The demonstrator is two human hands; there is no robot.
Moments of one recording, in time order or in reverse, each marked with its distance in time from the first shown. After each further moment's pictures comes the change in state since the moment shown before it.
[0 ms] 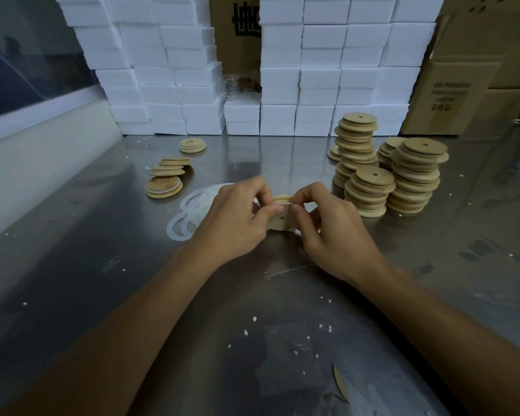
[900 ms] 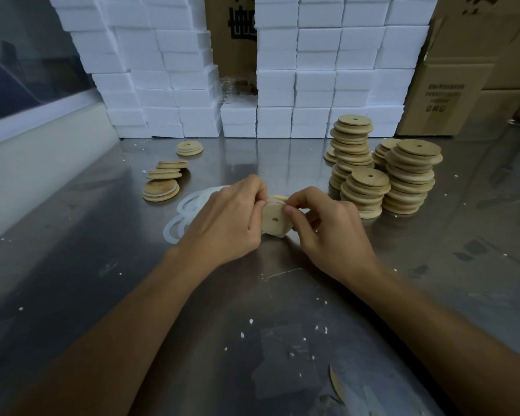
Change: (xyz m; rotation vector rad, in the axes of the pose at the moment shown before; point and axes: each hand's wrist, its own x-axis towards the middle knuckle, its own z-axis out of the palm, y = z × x) left_hand -0.002 -0.001 -0.007 0.211 -0.014 0.211; right_hand -0.001 -0.004 -0.001 -0.015 0.113 -0.026
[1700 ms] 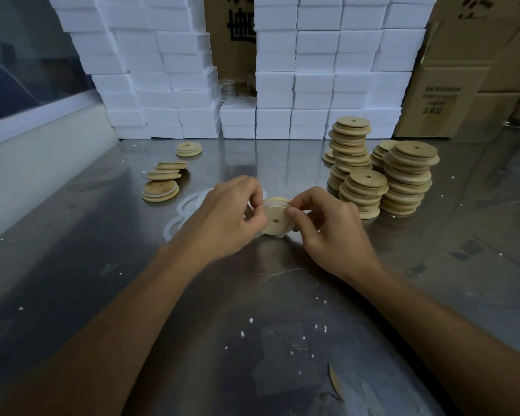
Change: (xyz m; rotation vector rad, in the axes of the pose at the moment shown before) left_hand 0.004 -0.005 -0.005 -0.105 -0.022 -0.056; right_hand 0.000 0.001 -0.002 0.090 -0.001 0.073
